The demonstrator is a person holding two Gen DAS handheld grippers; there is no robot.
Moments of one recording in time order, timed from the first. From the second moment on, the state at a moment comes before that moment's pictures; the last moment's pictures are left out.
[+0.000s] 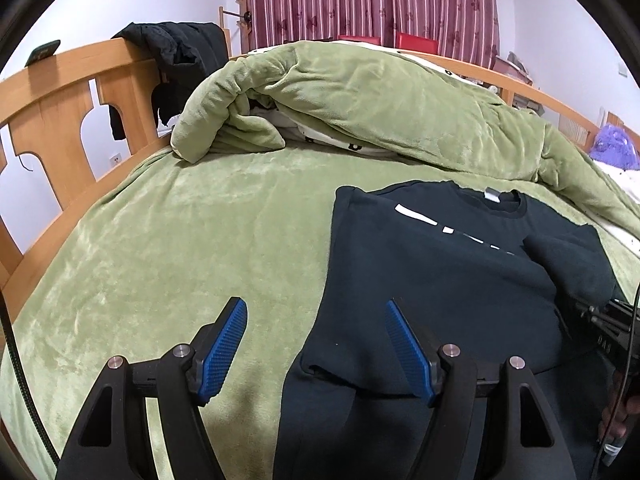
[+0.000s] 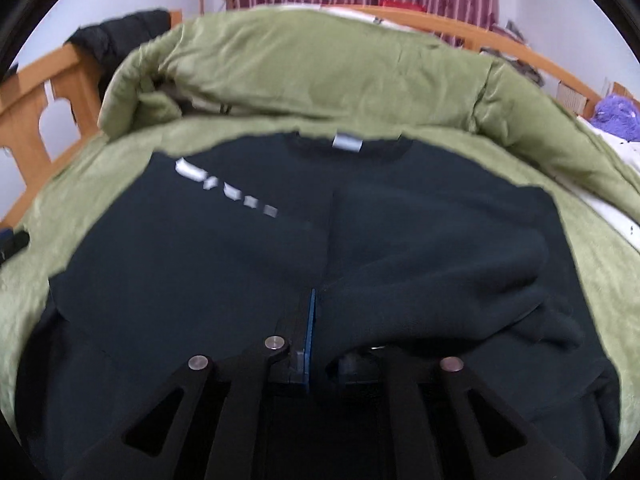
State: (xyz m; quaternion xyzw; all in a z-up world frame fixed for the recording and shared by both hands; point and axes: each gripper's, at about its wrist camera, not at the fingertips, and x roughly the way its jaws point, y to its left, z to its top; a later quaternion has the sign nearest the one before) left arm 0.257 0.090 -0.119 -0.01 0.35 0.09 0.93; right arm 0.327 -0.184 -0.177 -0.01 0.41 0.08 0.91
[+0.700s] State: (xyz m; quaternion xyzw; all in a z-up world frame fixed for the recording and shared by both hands) left arm 0.267 0.096 -0.136 -0.04 0.37 0.08 0.92; right arm 0.296 -0.353 -0.111 0.07 0.34 -0.01 0.94
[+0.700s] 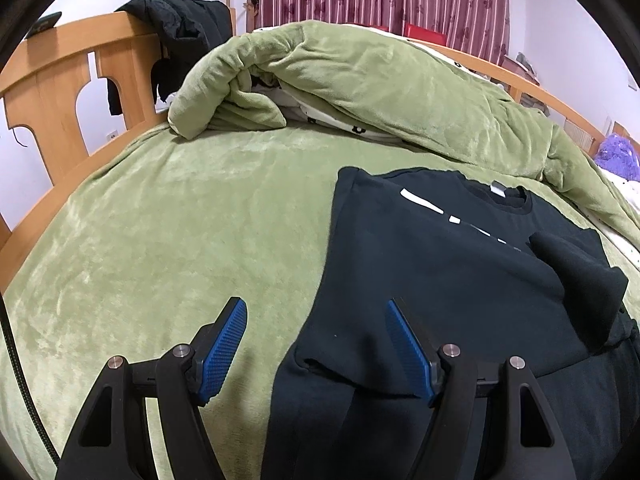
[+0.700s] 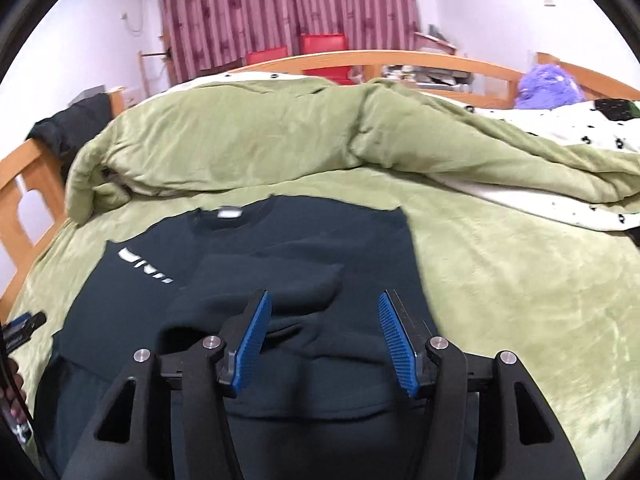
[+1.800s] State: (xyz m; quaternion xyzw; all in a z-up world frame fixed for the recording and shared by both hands) left arm 0.253 0.118 -0.119 -0.04 0.36 0.08 0.93; right arm 0.321 -0.303 -0.090 0.12 0.34 0.03 0.93
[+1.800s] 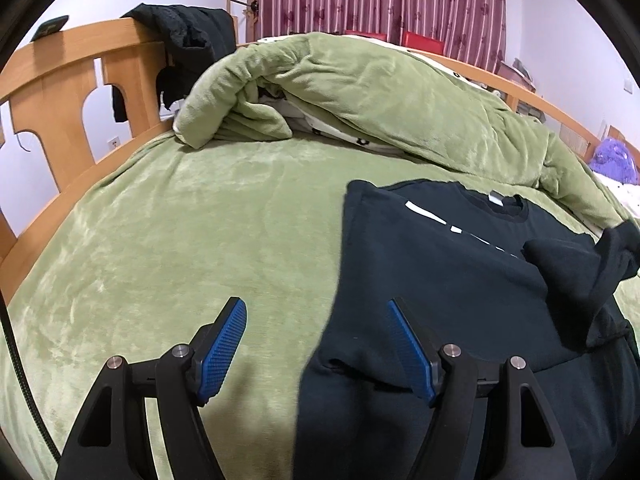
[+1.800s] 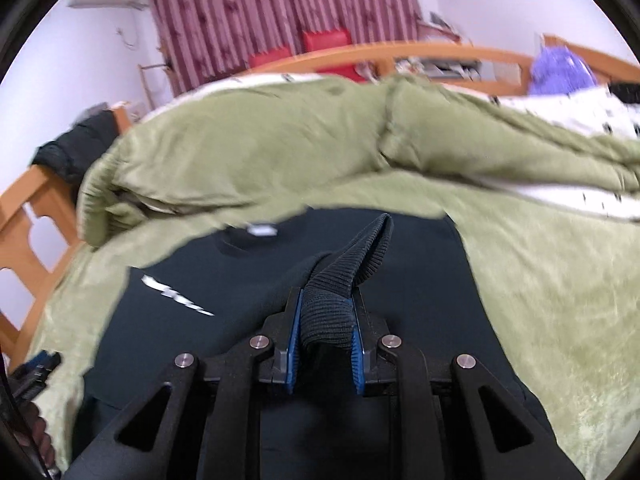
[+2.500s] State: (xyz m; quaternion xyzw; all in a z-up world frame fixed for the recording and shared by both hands) left arm 0.213 0.205 -0.120 -0.02 0.33 0.14 0.93; right arm 0.335 -0.018 -0.113 0.03 0.38 0.21 0.90
